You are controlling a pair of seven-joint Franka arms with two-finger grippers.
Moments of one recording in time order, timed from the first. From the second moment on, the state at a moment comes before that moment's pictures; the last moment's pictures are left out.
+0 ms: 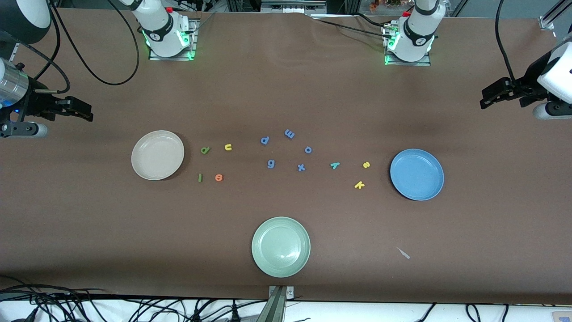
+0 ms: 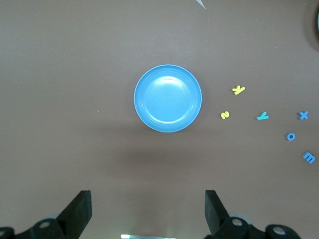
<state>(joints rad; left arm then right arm) -0.05 0.02 0.02 -1.54 -0.01 1.46 -0.10 0.04 0.07 -0.03 -1.63 -0.03 1.59 0.00</state>
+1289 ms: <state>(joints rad) -0.06 0.02 -0.01 -1.53 -0.01 1.42 -0.10 0.32 0.51 0.00 -1.67 0.01 2.09 0.37</state>
